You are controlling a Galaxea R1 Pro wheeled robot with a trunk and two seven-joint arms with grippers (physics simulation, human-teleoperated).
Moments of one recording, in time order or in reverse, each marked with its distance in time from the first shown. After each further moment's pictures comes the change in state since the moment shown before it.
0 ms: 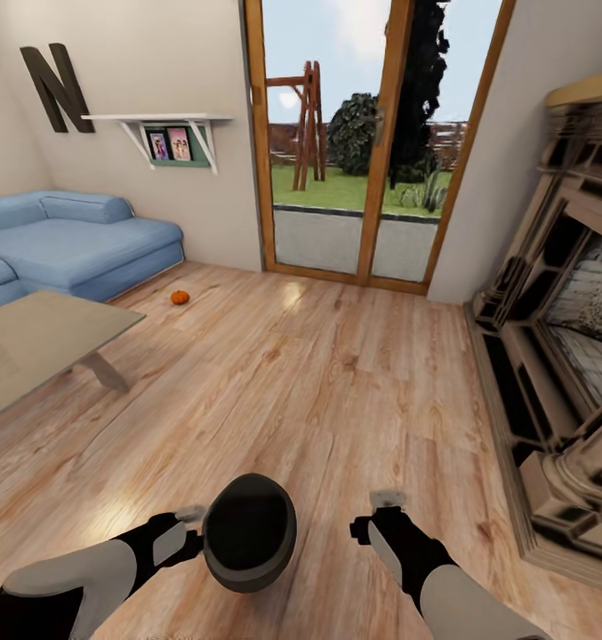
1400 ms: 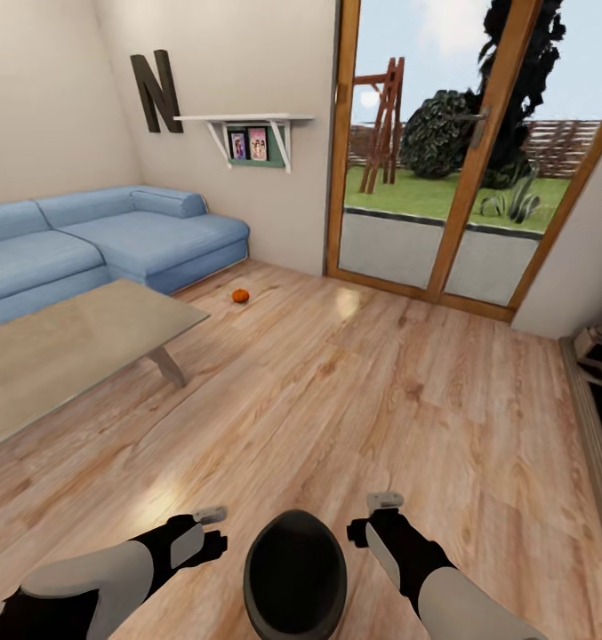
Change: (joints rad) left arm 0.002 -0.056 -0.006 -0.013 -0.009 -0.002 -0.065; right arm 0.006 0.007 0.006 -0.002 0.002 0.006 0.009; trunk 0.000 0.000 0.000
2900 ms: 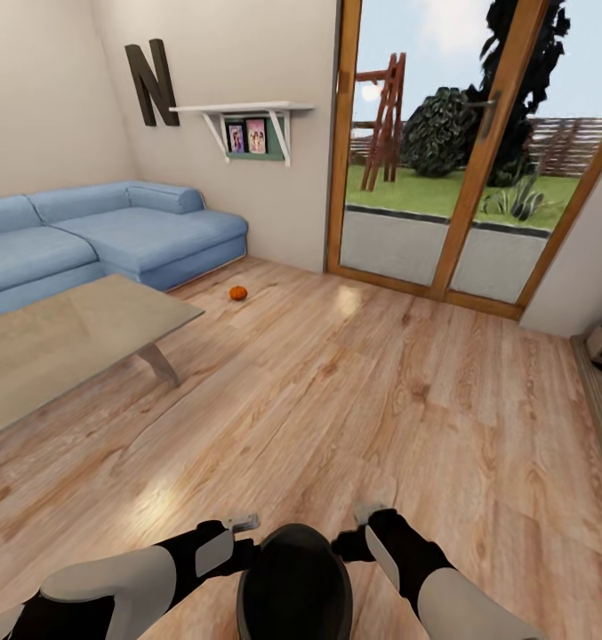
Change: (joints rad) left arm 0.008 -0.067 0.001 -0.082 0.008 0.002 0.006; right arm 0.000 0.001 0.007 0.010 0.005 0.108 0.229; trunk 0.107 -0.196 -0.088
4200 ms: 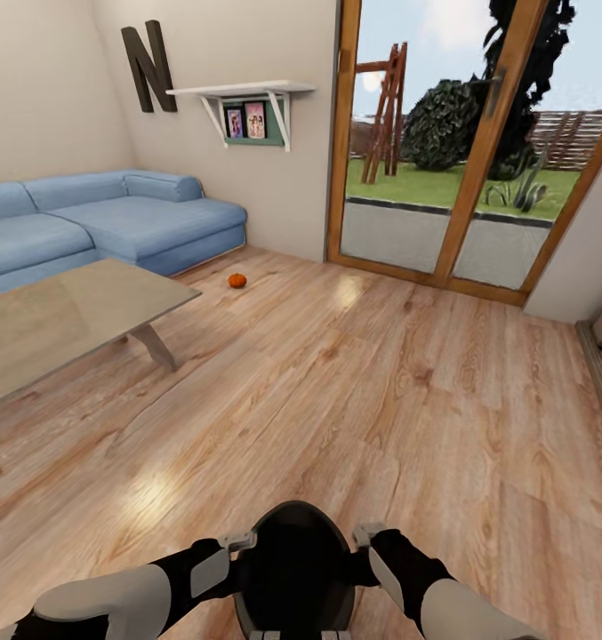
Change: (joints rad) left arm 0.050 0.008 0.000 0.000 0.001 -0.003 -0.004; right arm 0.001 -0.003 -0.002 0.131 0.025 -0.083 0.092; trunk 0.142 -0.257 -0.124
